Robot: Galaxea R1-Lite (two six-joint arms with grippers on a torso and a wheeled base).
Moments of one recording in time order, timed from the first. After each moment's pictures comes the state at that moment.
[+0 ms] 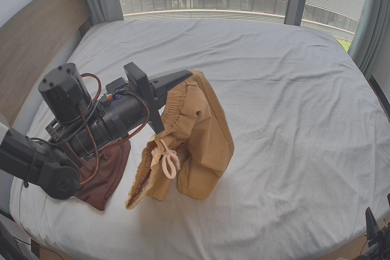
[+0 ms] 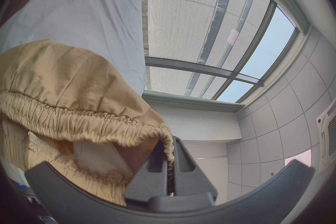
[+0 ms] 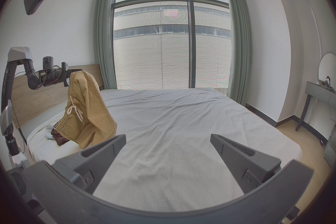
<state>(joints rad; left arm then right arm) -0.54 1.78 -0.77 -1.22 -0.41 -1.55 0.00 0.02 -0.02 0.00 -0.01 0.02</state>
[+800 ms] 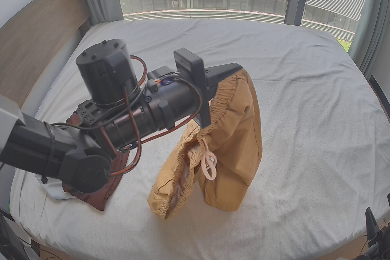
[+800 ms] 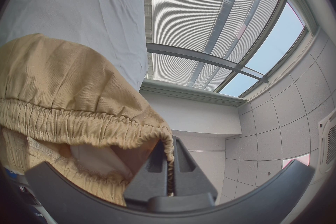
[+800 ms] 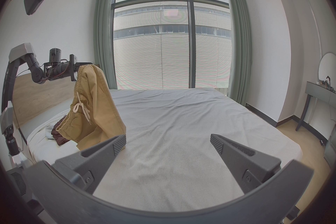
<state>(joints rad) -0.71 1.86 -1.03 -1.01 -0.34 -1.55 0.00 0.02 -0.02 0.00 -0.01 0.02</state>
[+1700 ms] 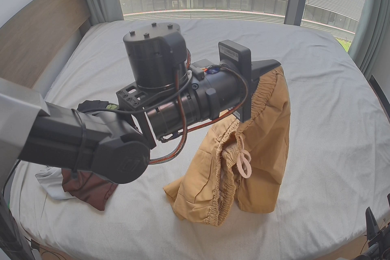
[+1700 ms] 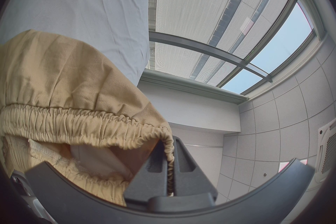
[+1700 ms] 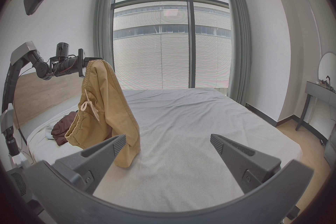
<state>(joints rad) -0.81 1.97 -1.28 -0.84 -0.32 -1.59 0.00 0.02 -0.02 0.00 -0.01 0.02</state>
